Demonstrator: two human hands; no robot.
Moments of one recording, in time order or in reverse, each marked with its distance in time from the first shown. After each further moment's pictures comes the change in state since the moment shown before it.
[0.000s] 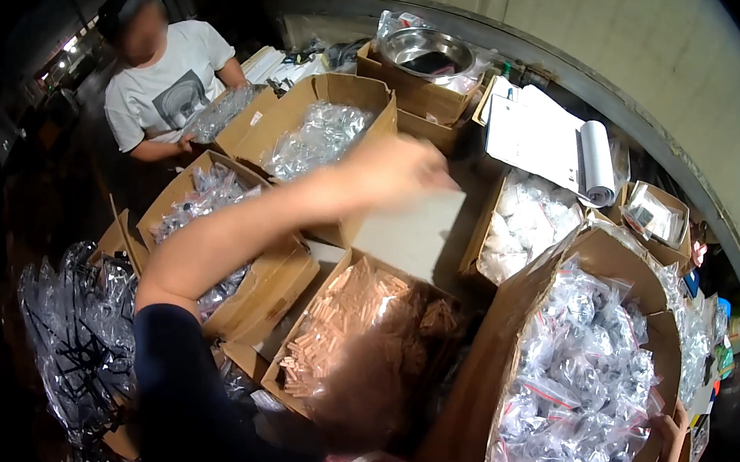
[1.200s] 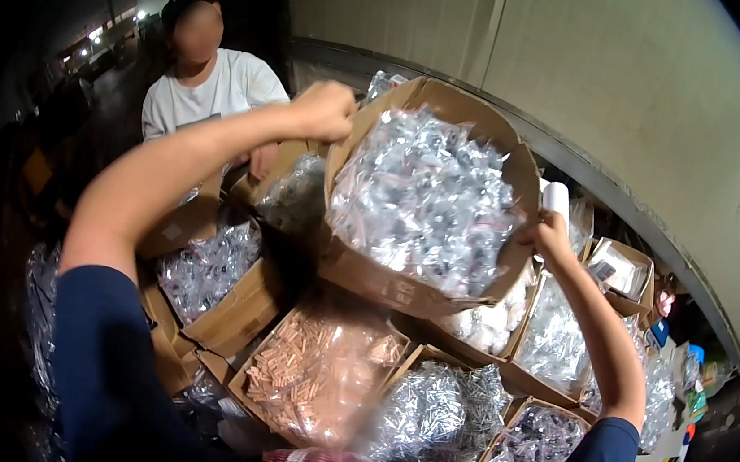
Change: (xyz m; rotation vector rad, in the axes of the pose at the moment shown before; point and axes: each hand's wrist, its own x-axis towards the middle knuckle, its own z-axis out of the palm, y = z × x) left_hand 0.051 -0.017 -0.142 0.544 0.223 -0.086; right_hand 0.233 -0.161 0.302 -0.050 -0.679 -0.558
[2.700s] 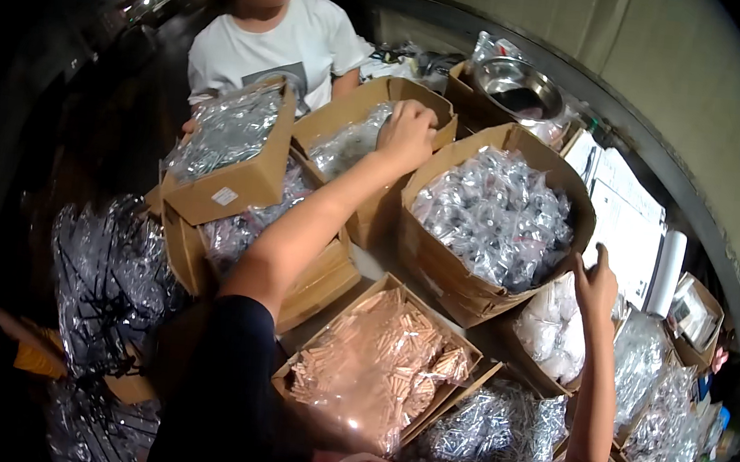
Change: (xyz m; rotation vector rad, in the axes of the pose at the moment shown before) left_hand -0.024 -0.084 0.225 -0.178 0.687 -0.052; right_hand -0.004 0.050 0.128 -0.668 0.282 -0.054
